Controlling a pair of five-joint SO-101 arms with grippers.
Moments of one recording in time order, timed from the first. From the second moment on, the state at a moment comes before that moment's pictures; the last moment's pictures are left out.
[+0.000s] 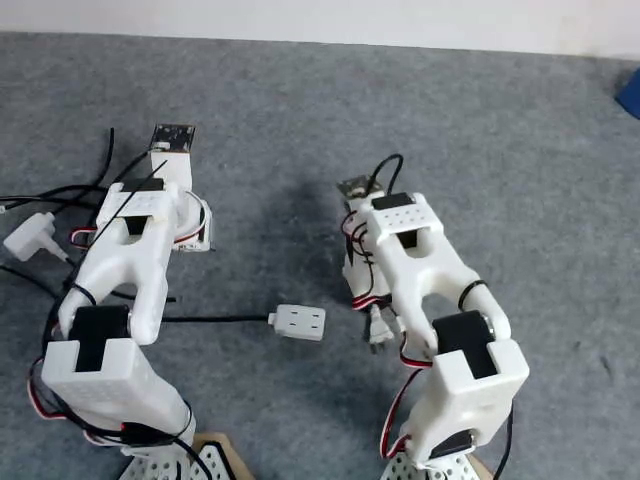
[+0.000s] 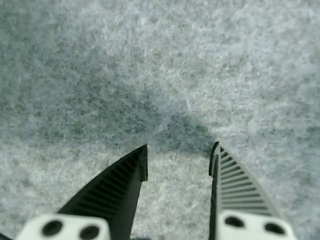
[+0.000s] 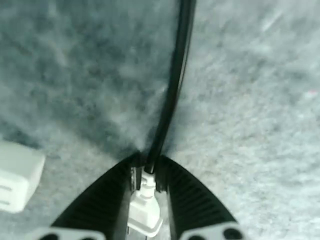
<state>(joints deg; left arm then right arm) -10.5 10.0 22.8 53.1 -3.1 -19.3 12.8 21.1 70.4 7.9</state>
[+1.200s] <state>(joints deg) -10.0 10.0 22.8 53.1 -3.1 -20.3 12.4 22.5 74.7 11.3</state>
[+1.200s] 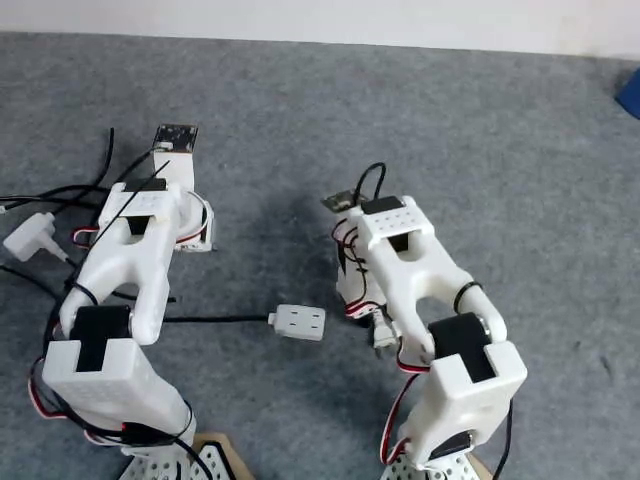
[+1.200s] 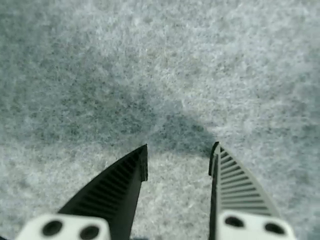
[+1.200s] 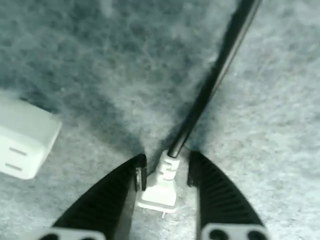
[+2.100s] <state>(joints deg) -4.7 10.1 -2.8 72.9 -4.6 -31.0 -3.5 -27.4 98.0 -0.9</state>
